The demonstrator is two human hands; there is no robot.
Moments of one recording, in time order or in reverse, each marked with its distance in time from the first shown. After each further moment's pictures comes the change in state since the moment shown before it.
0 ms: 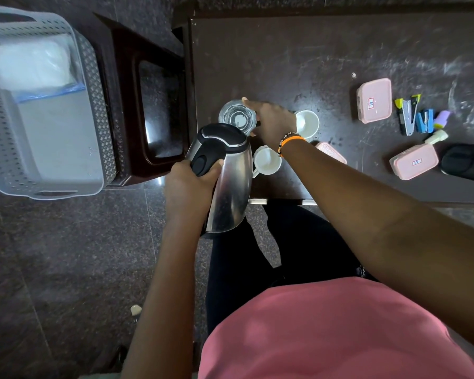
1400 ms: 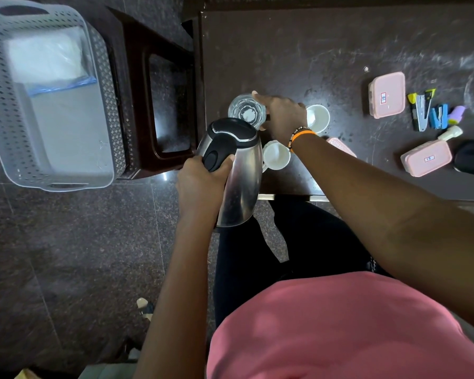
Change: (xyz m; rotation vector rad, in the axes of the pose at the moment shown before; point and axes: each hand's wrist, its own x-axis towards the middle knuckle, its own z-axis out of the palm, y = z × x) left_hand -0.001 -0.005 0.003 -0.059 -0.017 -0.024; right_hand -0.001 -0.001 -0.001 -0.025 -0.014 0.006
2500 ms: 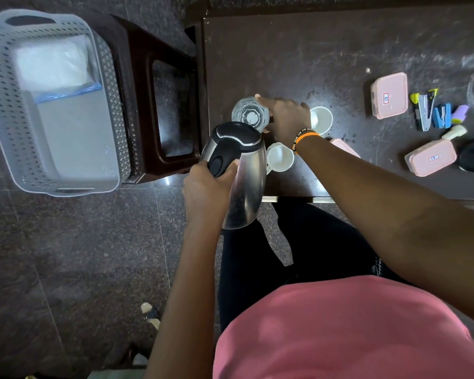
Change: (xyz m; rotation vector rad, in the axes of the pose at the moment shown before) left_hand -0.001 -0.007 0.002 -0.001 0.004 0.001; right_hand -0.002 -0.004 -0.003 -0.027 -0.014 0.008
